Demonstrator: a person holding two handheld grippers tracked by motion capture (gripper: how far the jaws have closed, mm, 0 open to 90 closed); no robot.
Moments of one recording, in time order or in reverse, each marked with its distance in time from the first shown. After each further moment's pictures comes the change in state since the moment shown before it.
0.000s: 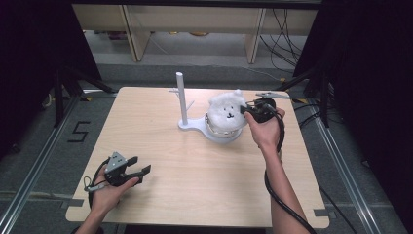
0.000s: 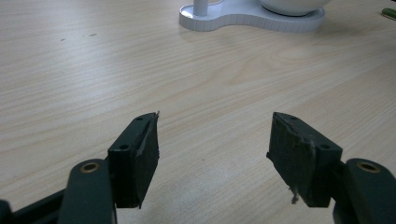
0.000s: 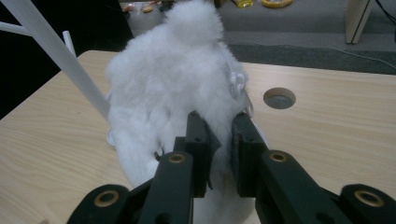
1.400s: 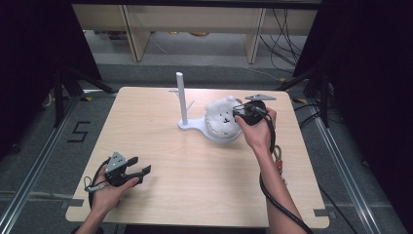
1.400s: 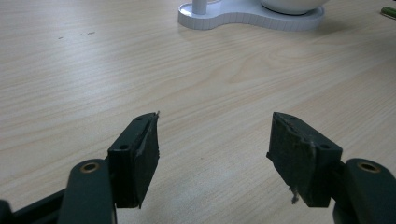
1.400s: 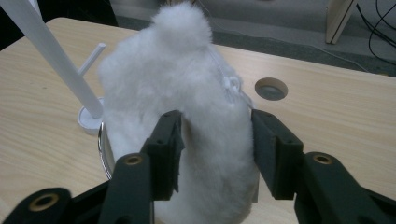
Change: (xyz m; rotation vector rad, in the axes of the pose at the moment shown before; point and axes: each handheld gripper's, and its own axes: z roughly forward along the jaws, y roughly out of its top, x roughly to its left) left arm 0.000 -0.001 0.000 0.004 0.005 -0.003; right arm 0.012 -0.008 0.021 0.061 -0.084 -0.112
